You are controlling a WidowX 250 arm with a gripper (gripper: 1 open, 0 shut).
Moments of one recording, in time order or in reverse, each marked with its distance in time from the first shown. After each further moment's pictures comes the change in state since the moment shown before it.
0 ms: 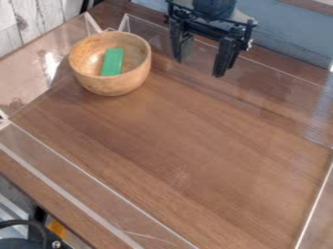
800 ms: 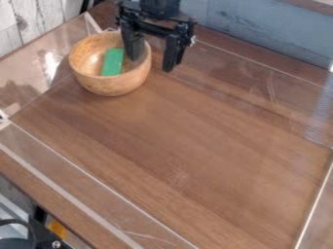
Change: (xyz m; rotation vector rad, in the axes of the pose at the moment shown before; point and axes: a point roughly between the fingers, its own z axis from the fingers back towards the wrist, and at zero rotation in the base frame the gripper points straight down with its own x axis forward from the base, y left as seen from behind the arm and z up) arm -0.005 0.078 -0.017 0.005 0.051 0.128
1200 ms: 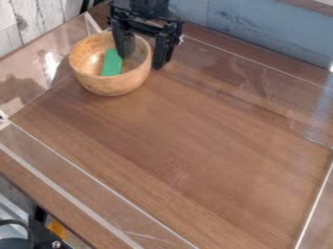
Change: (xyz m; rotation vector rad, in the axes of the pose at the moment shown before) arm 0.004 0.008 -0.010 0.009 0.016 0.008
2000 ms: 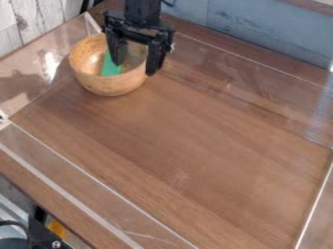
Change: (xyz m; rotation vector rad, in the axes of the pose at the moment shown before) arm 0.008 0.015 -0.018 0.003 0.025 0.033
